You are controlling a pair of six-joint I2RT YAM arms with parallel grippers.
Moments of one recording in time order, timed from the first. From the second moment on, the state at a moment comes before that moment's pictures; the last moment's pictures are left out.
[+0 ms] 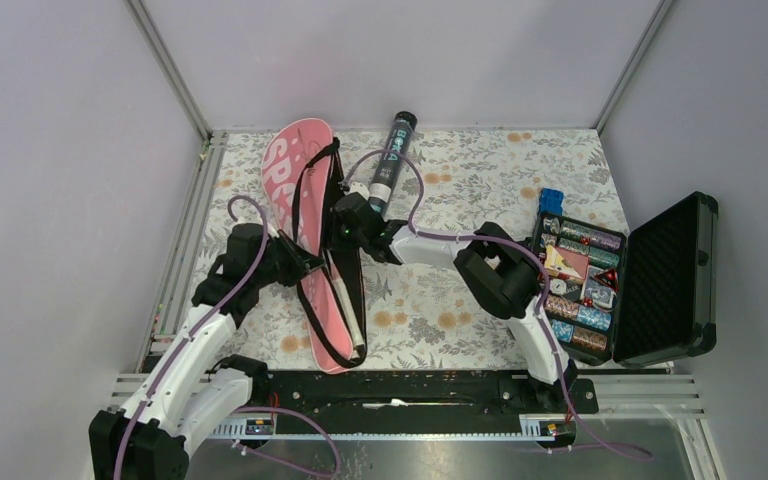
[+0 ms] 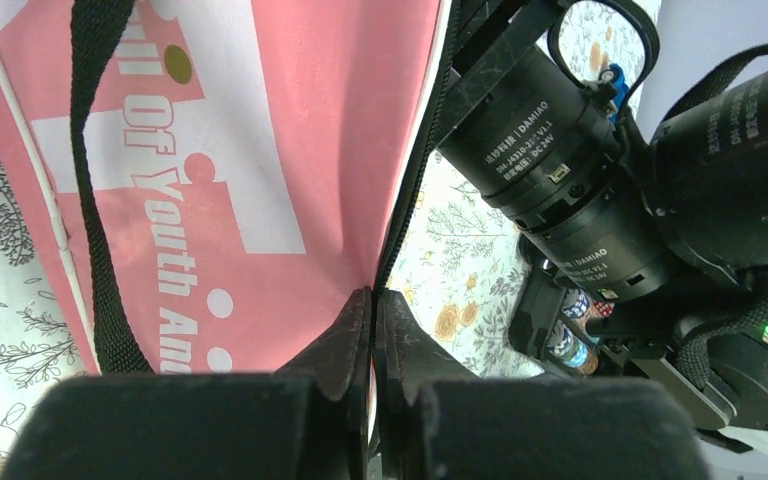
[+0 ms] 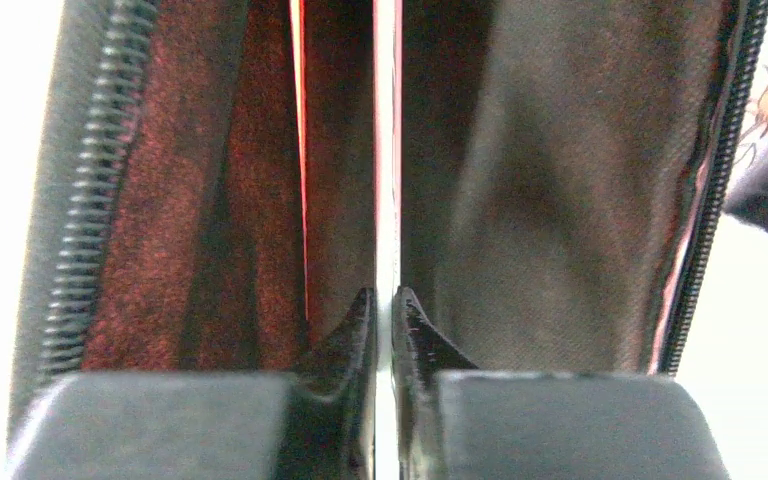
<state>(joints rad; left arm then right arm) -0.27 0.84 0.63 -0.41 0.27 -0.89 0.90 2.19 1.55 0.08 0.03 0.81</state>
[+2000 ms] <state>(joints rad) 0.18 1.04 0.56 -0.56 0.27 -0.80 0.95 2.08 1.47 -0.22 -0.11 0.72</state>
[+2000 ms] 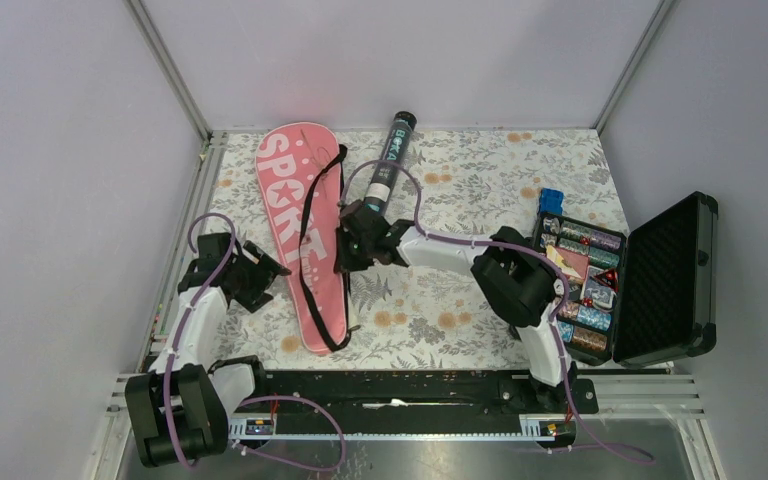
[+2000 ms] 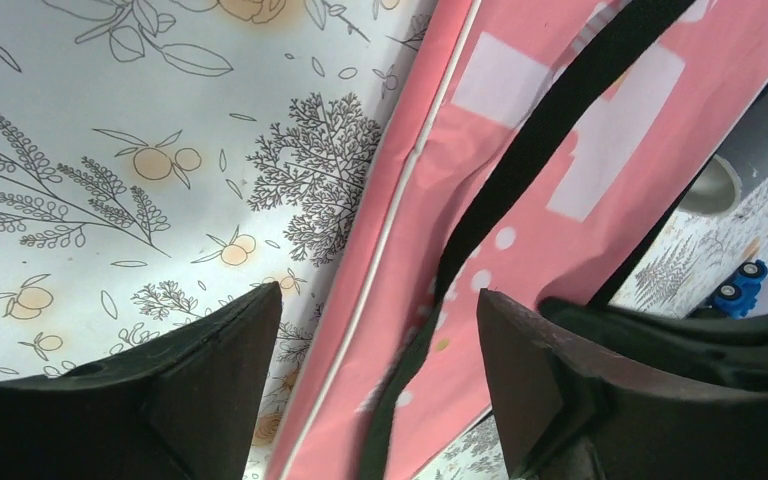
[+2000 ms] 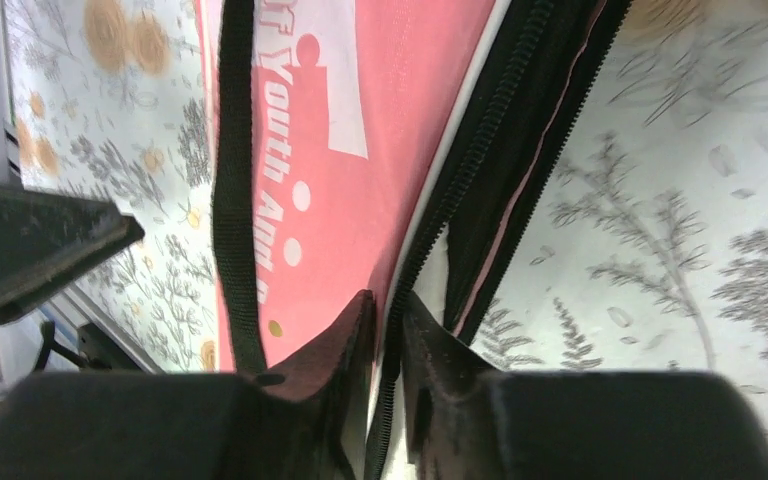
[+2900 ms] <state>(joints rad) 0.17 1.02 0.34 -0.30 0.47 -0.87 0.98 1.92 1.22 -0.07 -0.18 0.79</state>
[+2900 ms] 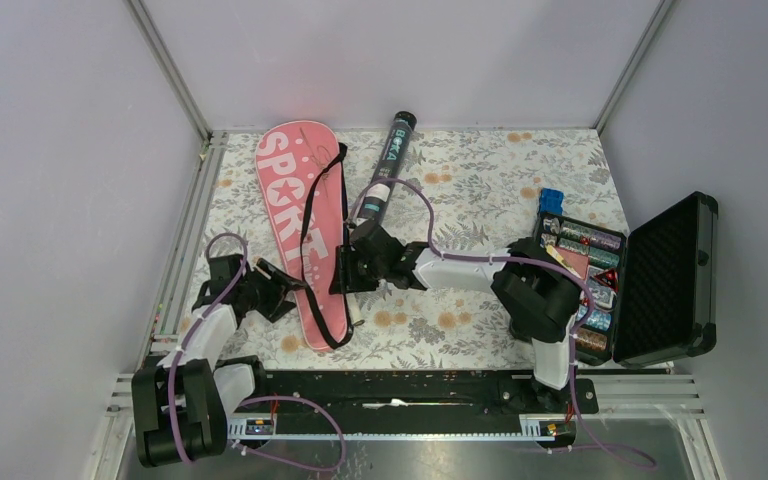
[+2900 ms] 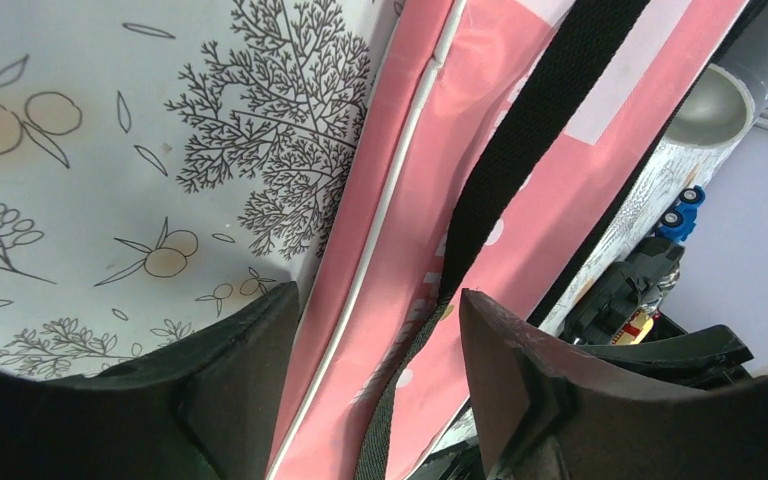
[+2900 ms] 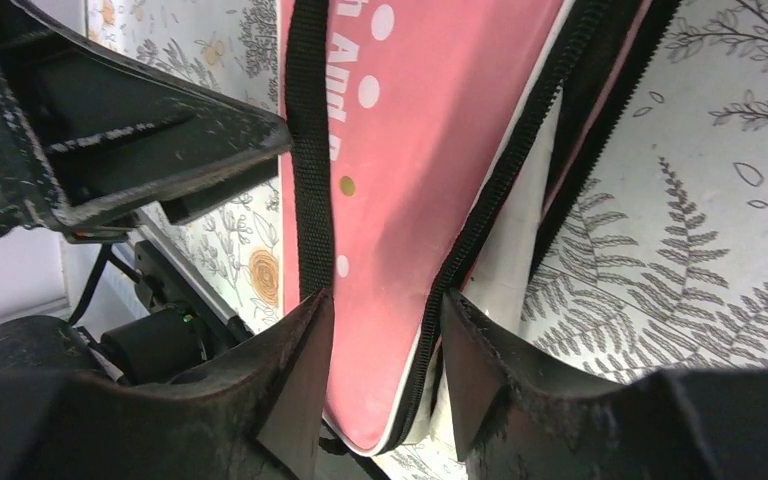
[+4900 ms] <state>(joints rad) 0.09 0.87 0.22 -0.19 0.46 -0.98 1.00 1.97 1.06 0.26 -0.15 1.01</state>
